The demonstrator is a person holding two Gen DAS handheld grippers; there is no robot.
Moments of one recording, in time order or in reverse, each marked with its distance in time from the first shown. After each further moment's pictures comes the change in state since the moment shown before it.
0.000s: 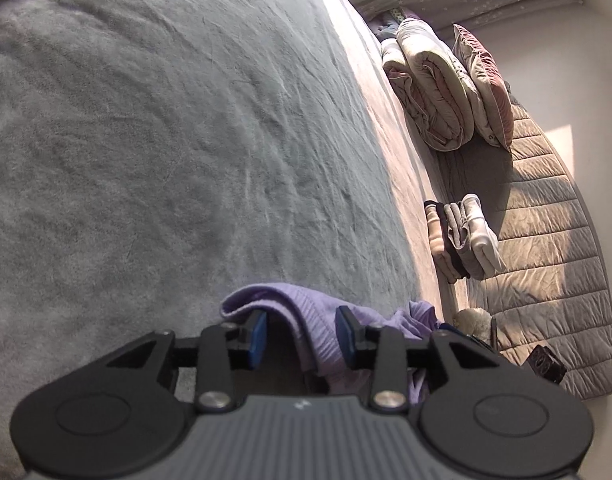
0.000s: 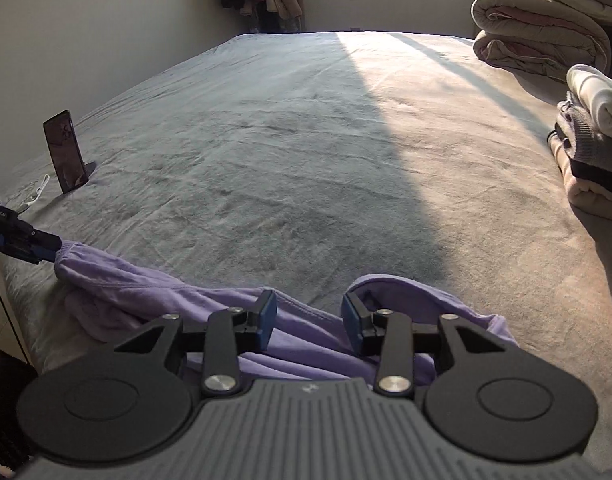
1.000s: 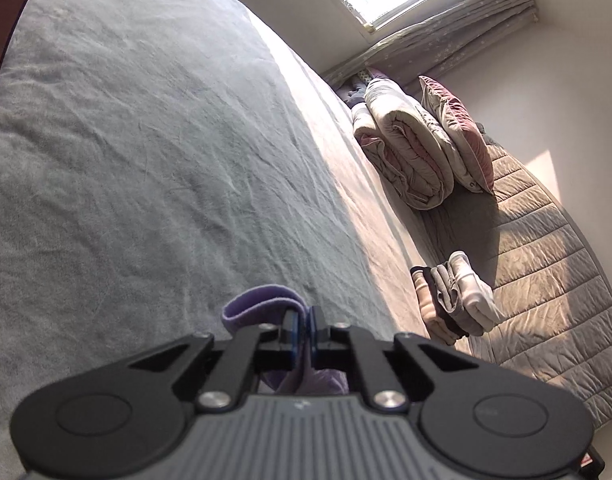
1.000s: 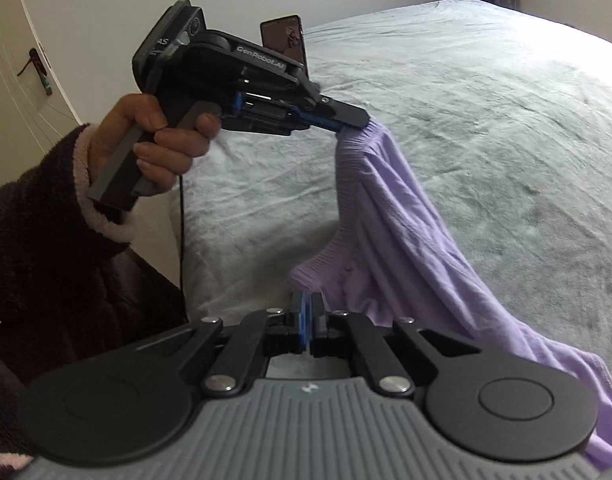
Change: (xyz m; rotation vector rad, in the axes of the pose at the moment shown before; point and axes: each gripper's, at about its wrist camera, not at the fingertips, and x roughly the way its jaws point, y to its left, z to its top) left arm 0.004 -0.052 0.025 0.159 -0.261 -0.005; right arm 0.057 0.138 0.014 -0.237 0.135 0.485
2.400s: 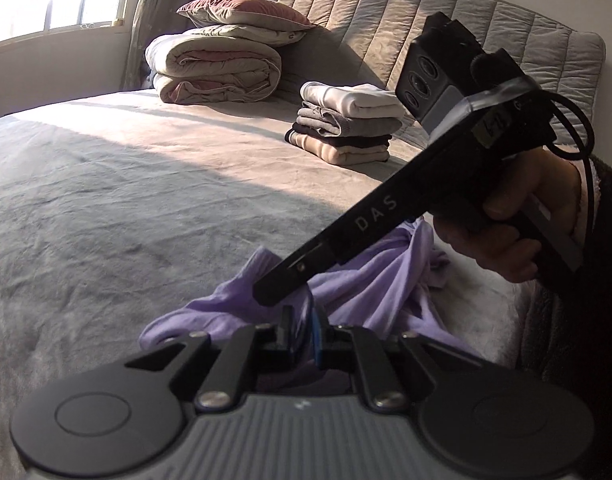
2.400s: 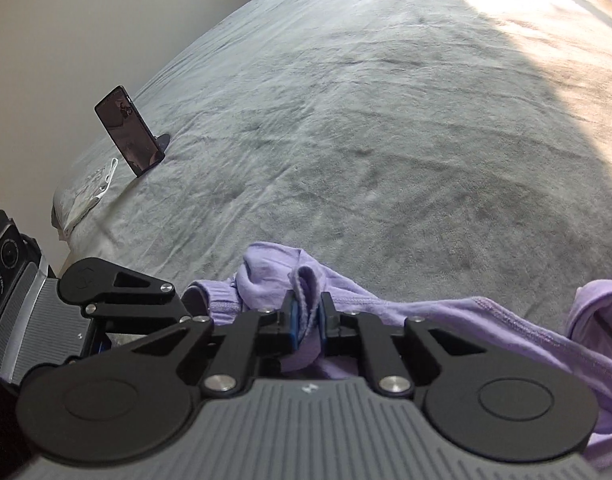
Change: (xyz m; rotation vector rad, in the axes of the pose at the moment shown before) left arm 0.043 -0.102 -0.113 0.838 0.165 -0.075; right arm -0.037 -0.085 0.007 0.456 -0.031 -0.267
